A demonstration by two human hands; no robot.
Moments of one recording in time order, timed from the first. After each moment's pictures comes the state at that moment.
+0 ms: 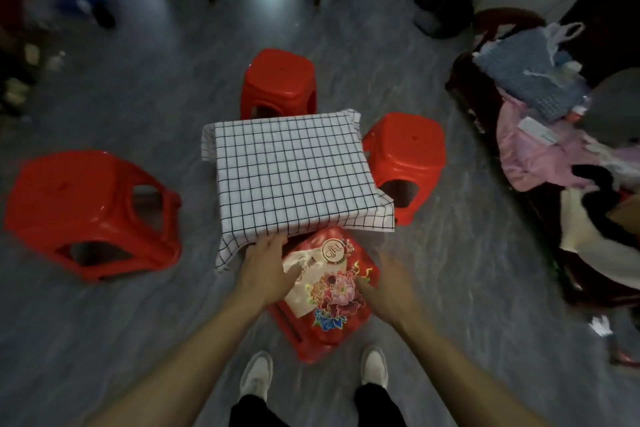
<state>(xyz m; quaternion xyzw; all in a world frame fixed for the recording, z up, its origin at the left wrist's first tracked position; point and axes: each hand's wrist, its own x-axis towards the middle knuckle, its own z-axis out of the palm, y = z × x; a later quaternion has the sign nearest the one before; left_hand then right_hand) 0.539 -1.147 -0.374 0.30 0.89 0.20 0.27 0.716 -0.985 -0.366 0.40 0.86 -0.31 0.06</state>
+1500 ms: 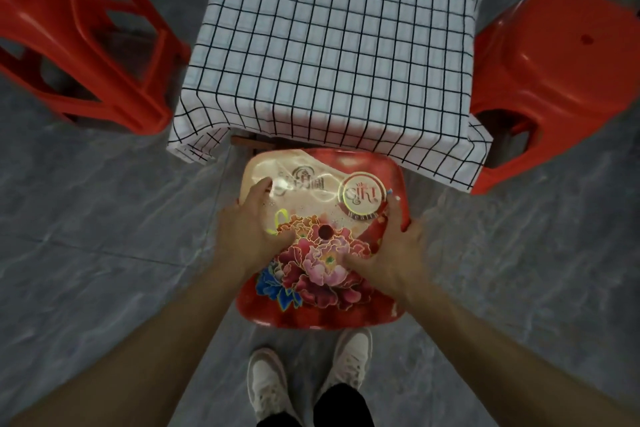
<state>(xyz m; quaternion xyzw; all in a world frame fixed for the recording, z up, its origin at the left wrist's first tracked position) 0.610 -1.086 -0.707 0.03 0.93 0.26 0.26 0.718 -0.871 -0.689 0.33 0.86 -0.33 0.20</state>
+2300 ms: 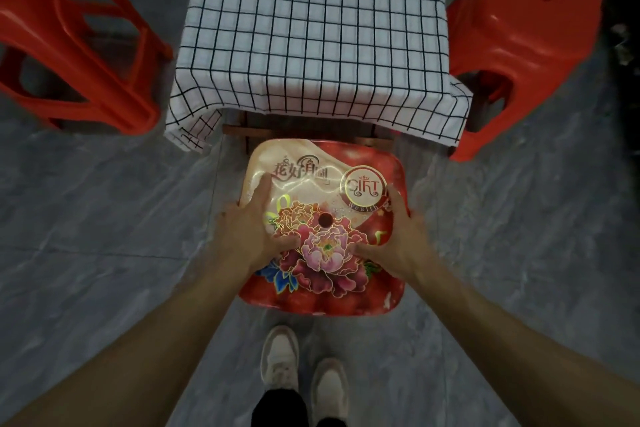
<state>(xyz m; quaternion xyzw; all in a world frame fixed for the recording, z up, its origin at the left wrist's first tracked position) 0.662 -1.127 -0.696 0.08 0.93 0.17 0.32 0.785 -0.906 -0.693 0.37 0.84 -0.35 0.18</state>
